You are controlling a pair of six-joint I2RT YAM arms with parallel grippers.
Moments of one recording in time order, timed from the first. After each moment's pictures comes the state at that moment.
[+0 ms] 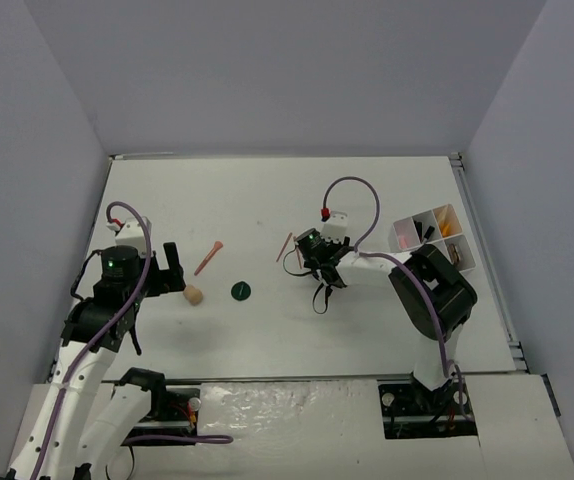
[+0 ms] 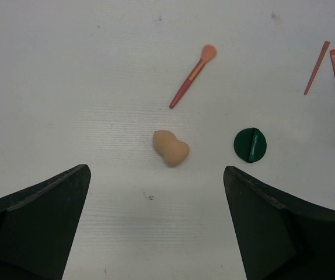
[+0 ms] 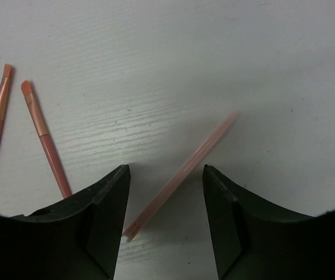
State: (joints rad) left arm -0.19 0.69 0.82 -0.72 -0.13 -0.23; right arm 0.70 1.84 0.96 -0.06 0.62 0.73
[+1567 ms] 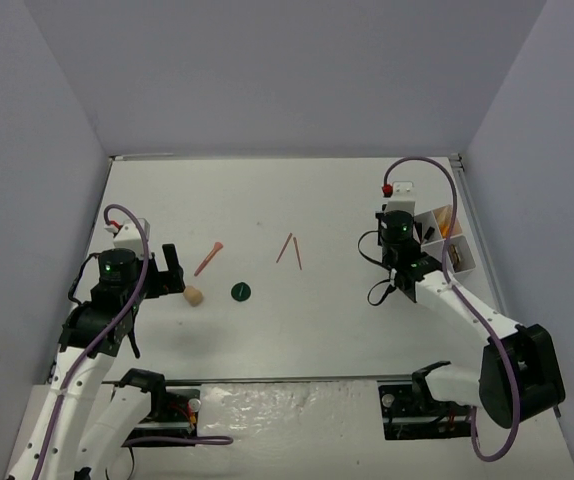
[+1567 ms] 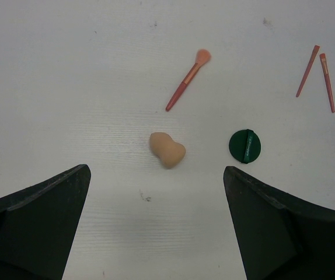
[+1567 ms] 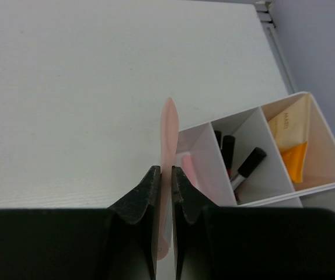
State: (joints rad) left arm -0.19 0.66 0.82 -0.72 -0.11 -0.23; right arm 0.32 1.24 0.68 0.20 0.52 -0.02
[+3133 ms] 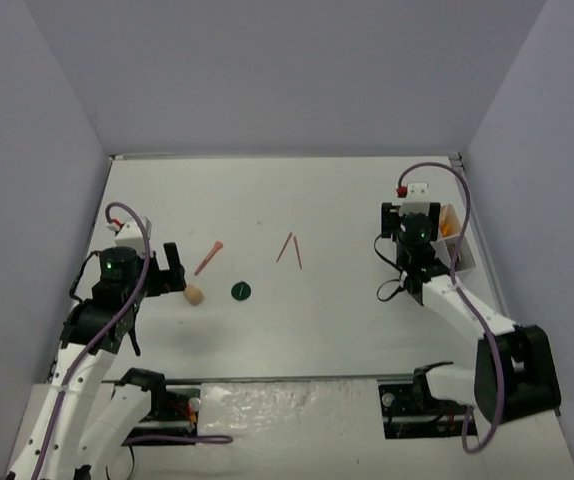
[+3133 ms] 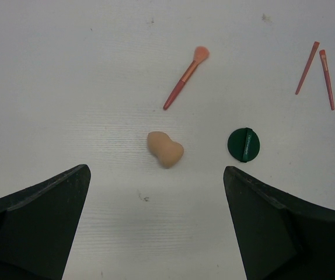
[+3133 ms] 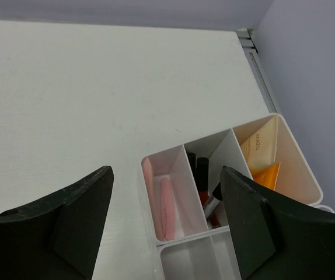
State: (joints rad) left arm -0.19 0.70 0.82 -0.71 -0.10 -0.23; right arm 0.23 1.23 0.59 0.38 0.42 -0.09
